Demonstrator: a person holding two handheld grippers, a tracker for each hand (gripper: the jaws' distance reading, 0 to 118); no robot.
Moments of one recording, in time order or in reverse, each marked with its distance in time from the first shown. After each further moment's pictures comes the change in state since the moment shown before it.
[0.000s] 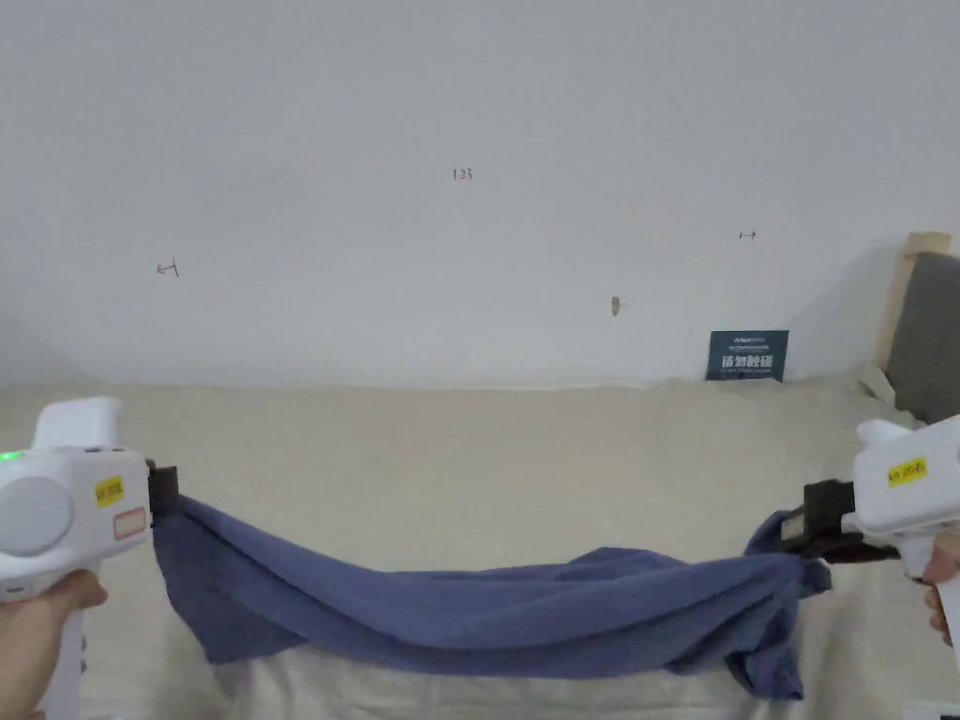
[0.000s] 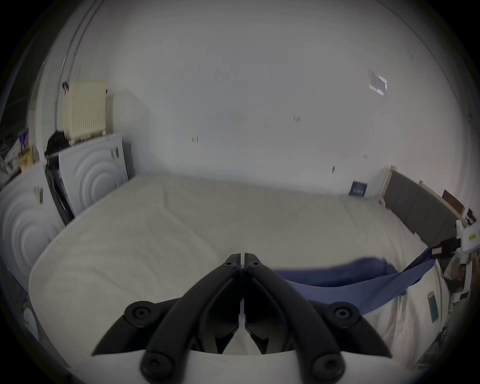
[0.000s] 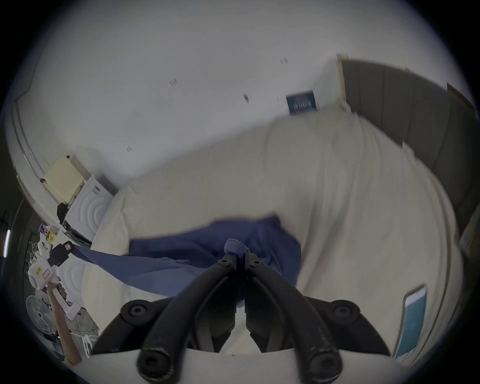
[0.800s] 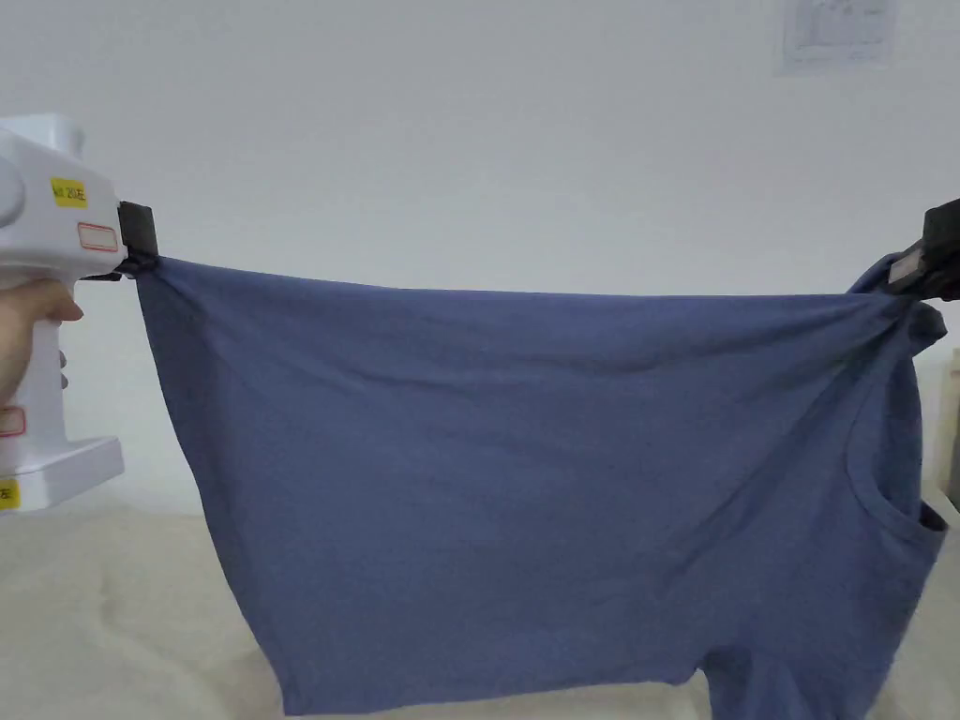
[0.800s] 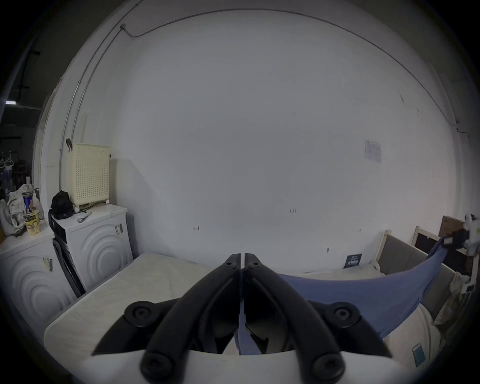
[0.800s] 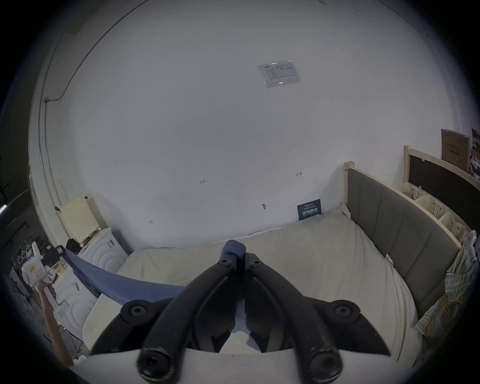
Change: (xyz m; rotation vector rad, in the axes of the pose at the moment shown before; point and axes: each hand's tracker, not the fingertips) left arm 0.014 0.275 0.103 0.452 -0.001 -0.016; right arm -0.100 0.204 0.192 0.476 0.057 0.120
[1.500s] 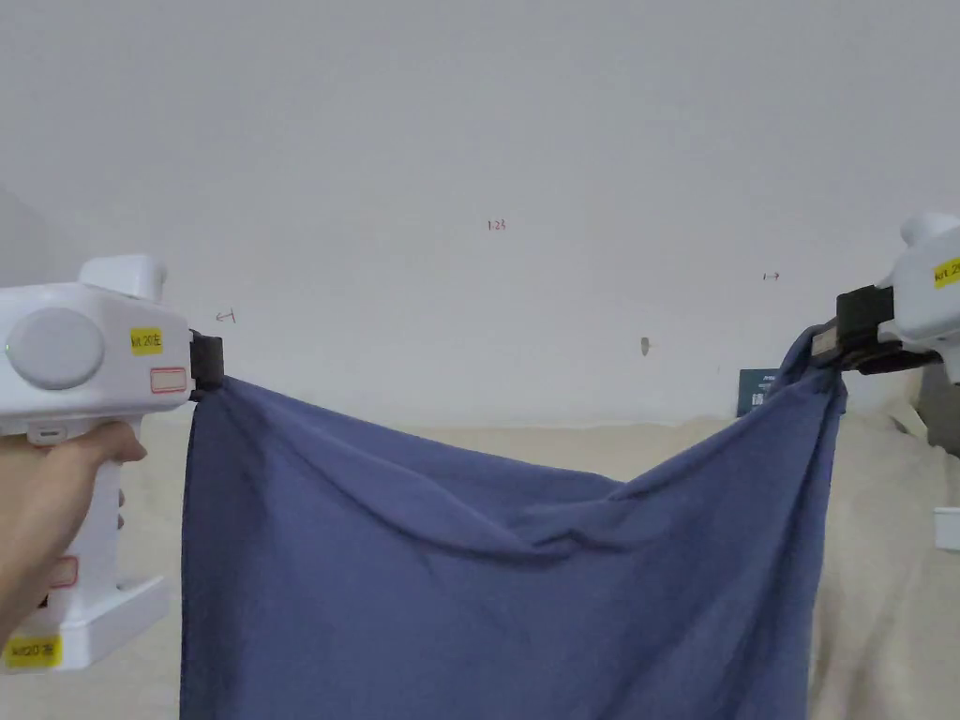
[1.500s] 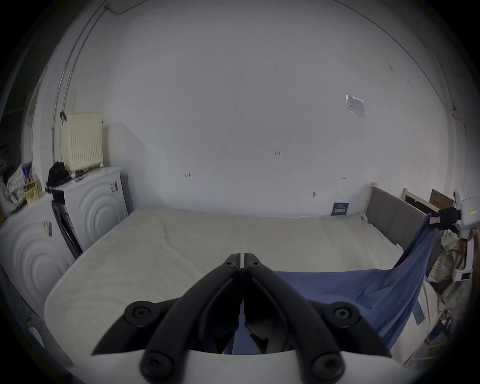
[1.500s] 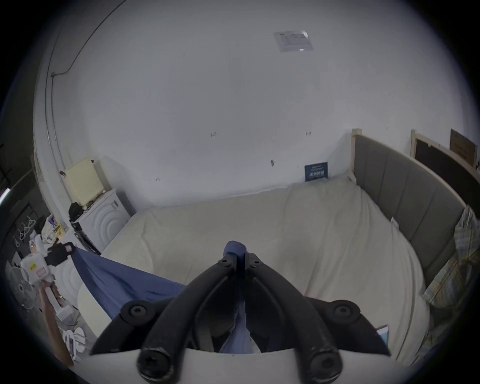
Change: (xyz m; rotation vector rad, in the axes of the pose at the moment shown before) left arm 0.007 -0.129 0.080 -0.266 -0.051 -0.040; right arm -0.023 -0.128 0.041 -0.146 0.028 0.084
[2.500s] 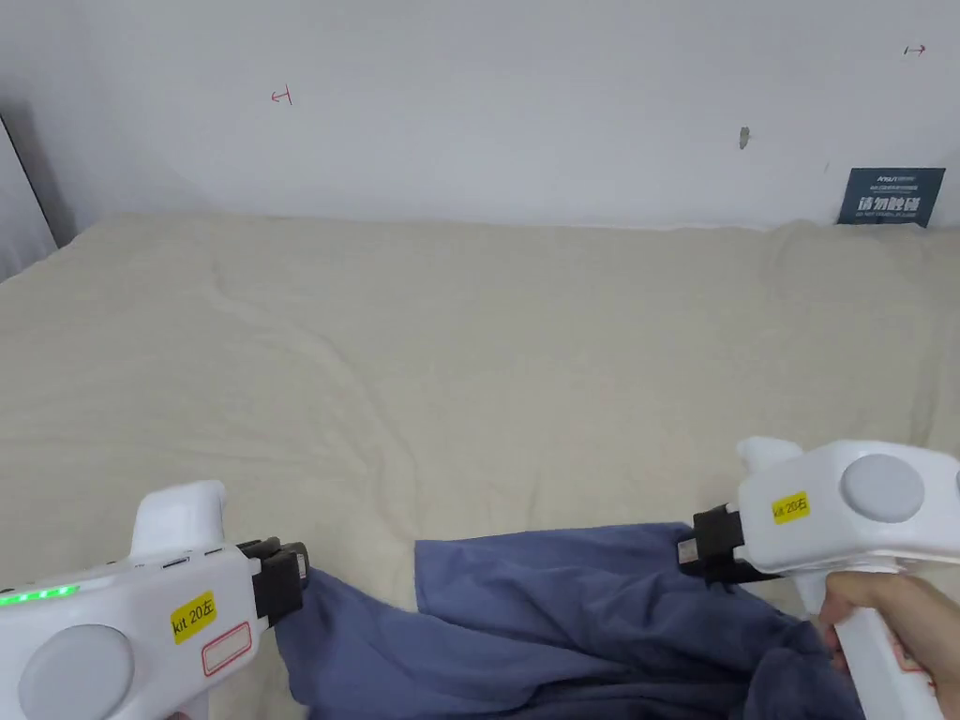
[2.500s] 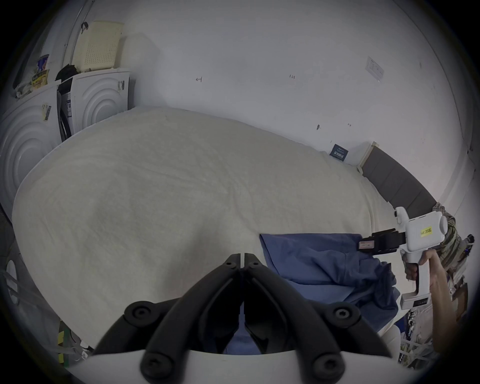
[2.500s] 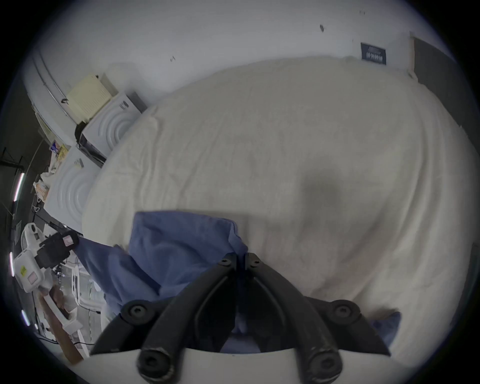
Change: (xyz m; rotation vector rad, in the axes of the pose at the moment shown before) left arm -0.007 -0.292 0.063 -0.345 -0.061 0.218; right arm -0.054 -0.295 -0.147 -0.540 0.184 0.050
